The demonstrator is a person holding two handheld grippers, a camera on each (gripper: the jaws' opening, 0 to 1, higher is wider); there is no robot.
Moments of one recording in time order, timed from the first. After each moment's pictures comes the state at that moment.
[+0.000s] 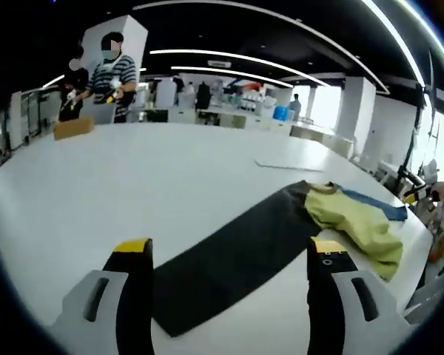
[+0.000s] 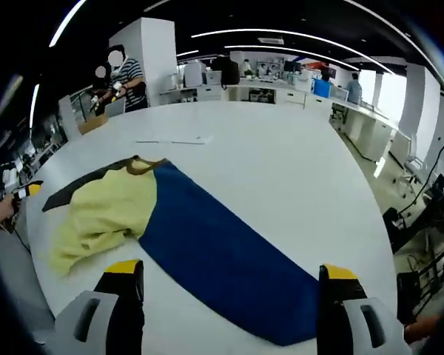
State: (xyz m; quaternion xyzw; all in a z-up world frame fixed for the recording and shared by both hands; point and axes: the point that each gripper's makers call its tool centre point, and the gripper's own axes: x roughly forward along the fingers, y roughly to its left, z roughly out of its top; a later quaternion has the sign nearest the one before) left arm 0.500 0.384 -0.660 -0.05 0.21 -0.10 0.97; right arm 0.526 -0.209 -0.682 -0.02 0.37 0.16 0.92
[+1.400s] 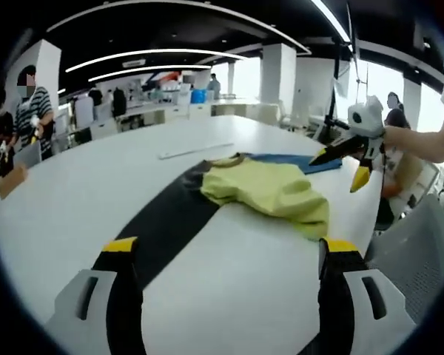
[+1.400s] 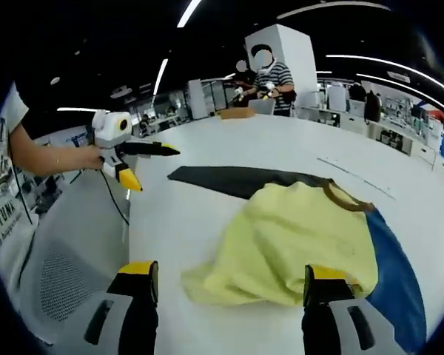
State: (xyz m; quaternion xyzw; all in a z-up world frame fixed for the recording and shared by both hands) left arm 0.432 0.252 -0.651 0.05 0.23 -0.30 0.92; right arm 0.432 0.050 -0.676 -0.10 0.29 0.51 0.80
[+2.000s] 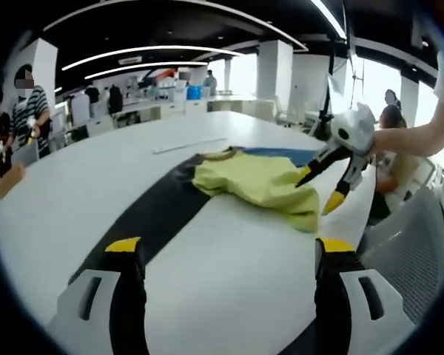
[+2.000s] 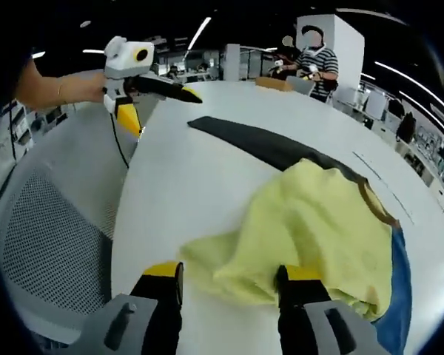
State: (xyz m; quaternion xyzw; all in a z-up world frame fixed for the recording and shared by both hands) left arm 0.416 0.254 -0.660 0.06 0.24 -0.31 0.92; right arm 0.424 0.060 -0.741 -0.27 0.32 0.53 0.73
